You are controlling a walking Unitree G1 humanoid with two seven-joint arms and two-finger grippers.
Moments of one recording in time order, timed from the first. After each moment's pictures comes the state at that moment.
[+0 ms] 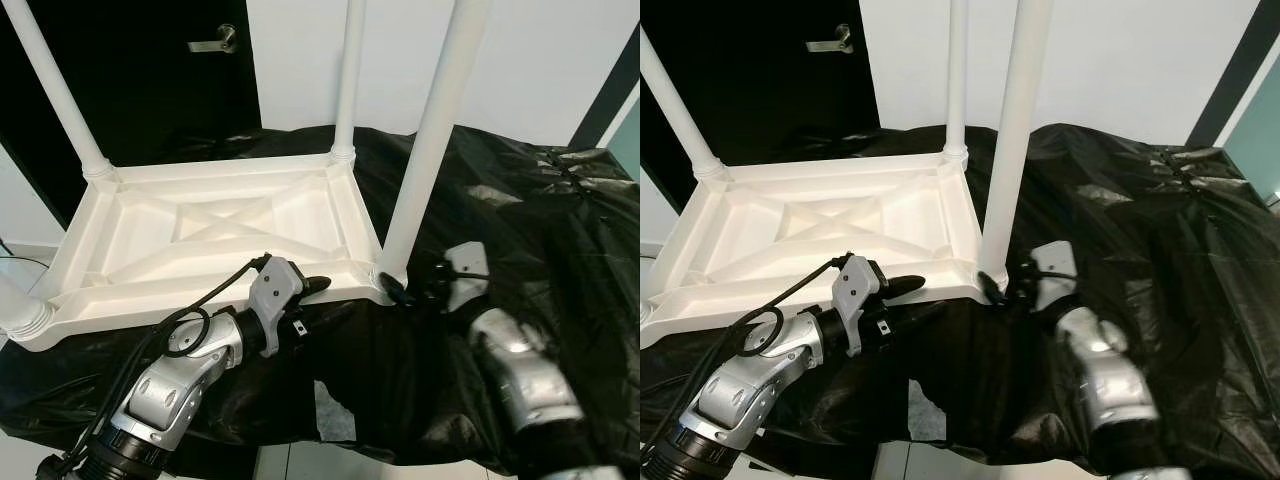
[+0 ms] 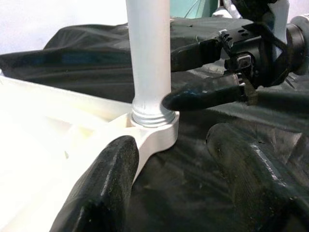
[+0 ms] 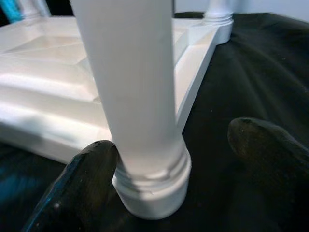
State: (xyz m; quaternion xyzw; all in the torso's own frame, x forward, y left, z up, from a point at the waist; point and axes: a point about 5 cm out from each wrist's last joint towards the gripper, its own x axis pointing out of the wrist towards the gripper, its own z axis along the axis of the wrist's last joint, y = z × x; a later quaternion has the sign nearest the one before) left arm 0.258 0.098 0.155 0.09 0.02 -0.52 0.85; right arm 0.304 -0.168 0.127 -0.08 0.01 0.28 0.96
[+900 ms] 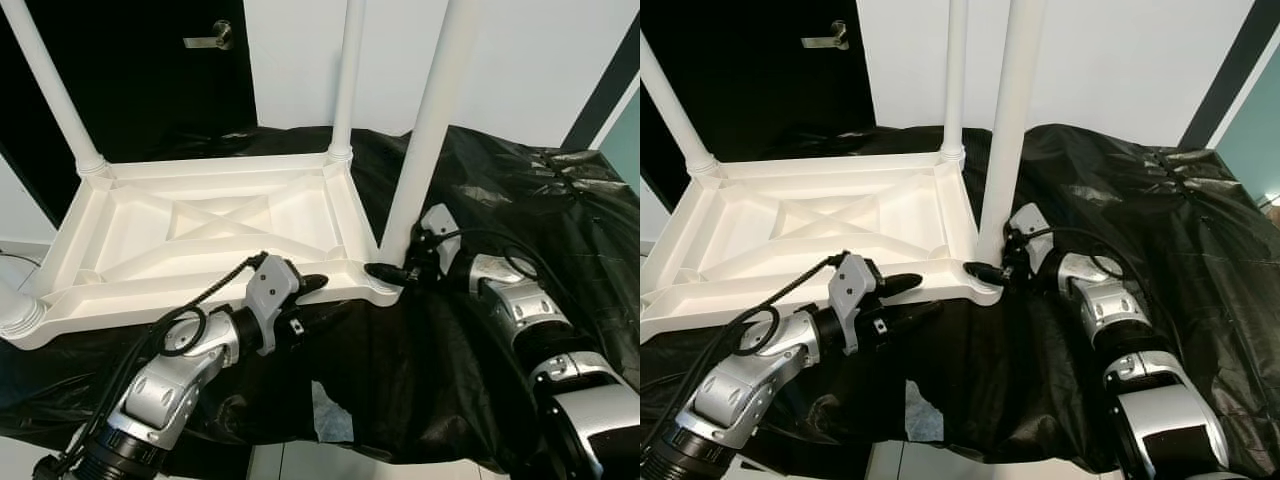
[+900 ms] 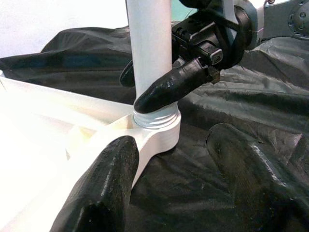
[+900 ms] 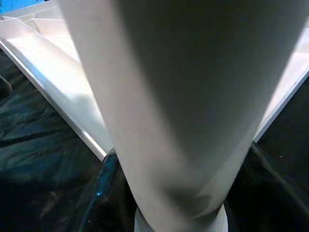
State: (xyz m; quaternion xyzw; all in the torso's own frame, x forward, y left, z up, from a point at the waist) left arm 0.259 0.101 0.156 0.09 0.01 -0.52 0.85; right arm 0.353 -0.153 0.143 -0.14 0.04 0.47 0.87
